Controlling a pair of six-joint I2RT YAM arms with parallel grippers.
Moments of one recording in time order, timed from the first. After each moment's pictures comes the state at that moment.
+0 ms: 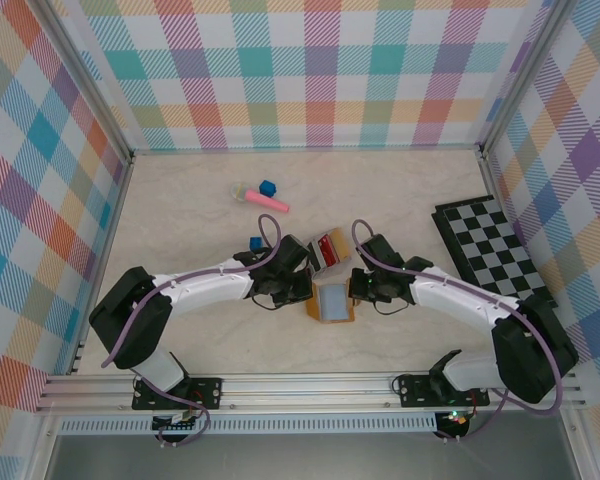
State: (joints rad) left arm -0.84 1.60 0.96 -0.42 0.17 -0.99; right arm 0.66 1.32 0.72 -0.49 -0.10 0.76
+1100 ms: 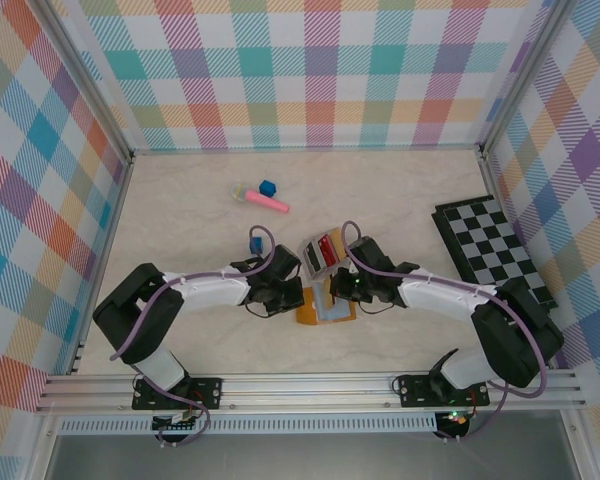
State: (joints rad) left arm -0.80 1.63 0.81 -0.27 0.21 -1.03; right arm 0.70 1.42 0.67 -0.20 -0.24 0.85
